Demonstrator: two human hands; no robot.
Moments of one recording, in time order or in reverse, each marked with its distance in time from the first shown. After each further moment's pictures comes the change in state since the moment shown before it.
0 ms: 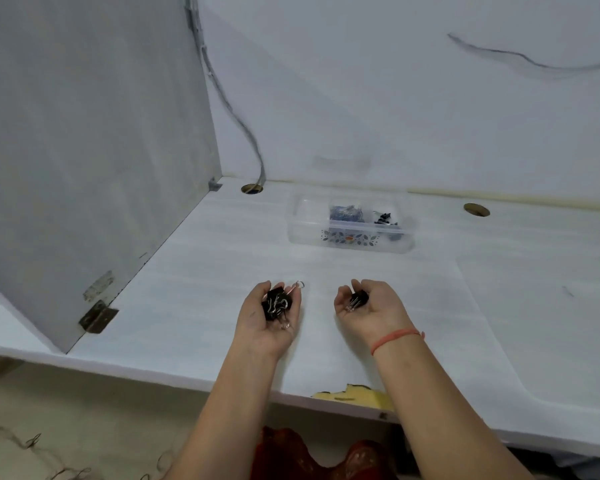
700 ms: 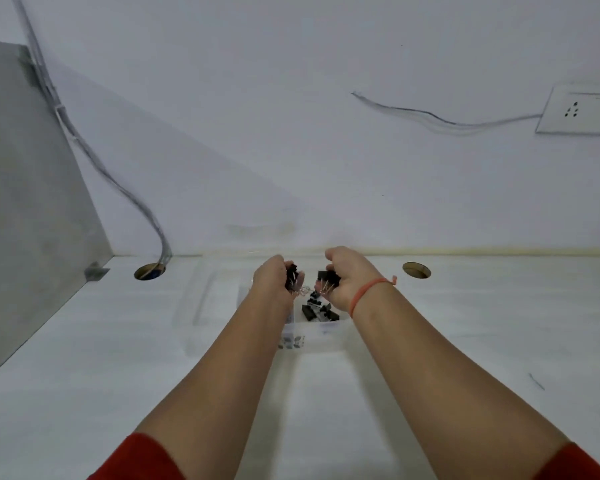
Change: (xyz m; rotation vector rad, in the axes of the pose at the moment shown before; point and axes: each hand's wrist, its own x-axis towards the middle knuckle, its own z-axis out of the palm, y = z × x) left_hand 0.190 -0.076 0.241 0.633 -0.003 0.169; right_hand 0.088 -0.200 0.106 -0.623 0.074 -0.312
